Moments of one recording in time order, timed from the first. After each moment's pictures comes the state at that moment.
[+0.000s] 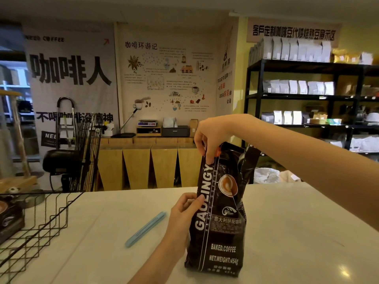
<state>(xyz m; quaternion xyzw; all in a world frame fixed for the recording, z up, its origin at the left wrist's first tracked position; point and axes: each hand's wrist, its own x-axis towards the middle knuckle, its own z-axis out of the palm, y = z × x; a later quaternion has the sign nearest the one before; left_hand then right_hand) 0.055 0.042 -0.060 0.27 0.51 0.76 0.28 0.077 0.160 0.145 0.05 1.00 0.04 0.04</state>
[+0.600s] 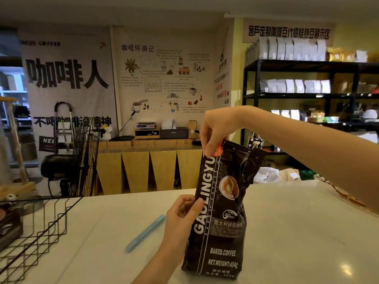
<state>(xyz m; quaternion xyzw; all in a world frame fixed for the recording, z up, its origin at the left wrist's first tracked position) 0.053 0.039 -0.065 0.32 0.52 0.77 0.21 0.097 0.166 0.161 0.03 1.00 -0.02 0.03</state>
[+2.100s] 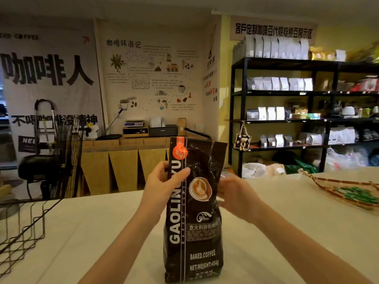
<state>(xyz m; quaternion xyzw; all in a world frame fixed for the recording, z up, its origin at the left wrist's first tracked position) 0.048 0.039 0.000 0.36 0.57 0.72 0.13 0.145 0.211 -0.032 0.07 0.61 -0.77 -0.17</state>
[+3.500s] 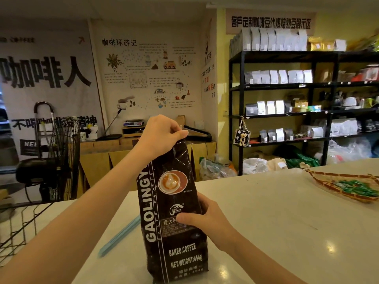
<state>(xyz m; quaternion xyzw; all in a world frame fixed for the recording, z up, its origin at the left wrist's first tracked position) 0.035 0.085 0.097 0.53 0.73 0.37 -0.22 0.144 0.164 -0.070 0.05 0.72 -0.66 -0.23</state>
